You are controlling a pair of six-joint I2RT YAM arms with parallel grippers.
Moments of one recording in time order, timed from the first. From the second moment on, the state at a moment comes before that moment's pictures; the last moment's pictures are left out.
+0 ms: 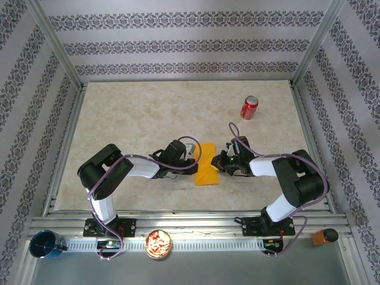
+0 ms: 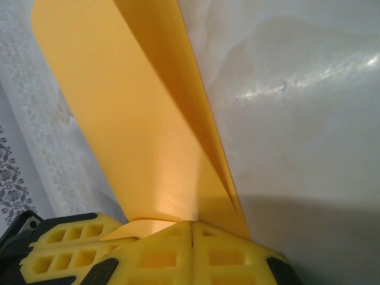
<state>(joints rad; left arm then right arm) -0.74 1.81 0.76 0.26 0.35 -0.65 0.35 1.59 0.49 0.20 -0.57 1.01</state>
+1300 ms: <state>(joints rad) -0.74 1.81 0.76 0.26 0.35 -0.66 0.43 1.55 0.45 0.21 -0.53 1.06</state>
